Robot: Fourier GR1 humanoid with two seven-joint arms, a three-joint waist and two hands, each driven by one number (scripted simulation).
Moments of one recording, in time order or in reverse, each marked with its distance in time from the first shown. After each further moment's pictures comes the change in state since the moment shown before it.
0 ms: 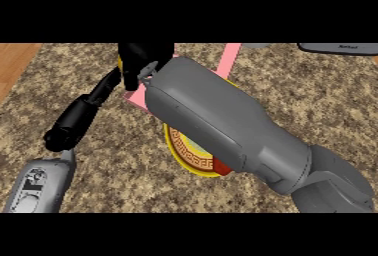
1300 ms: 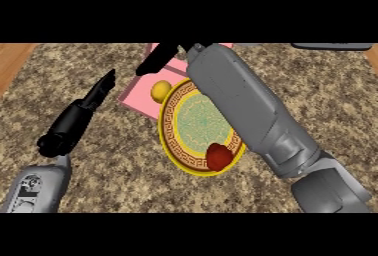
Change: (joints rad) left arm 0.042 -0.002 0.020 -0.022 -0.003 0.003 -0.004; right arm 0.069 -0.001 -0.394 0.237 -0.403 0.018 -0.632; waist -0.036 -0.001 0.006
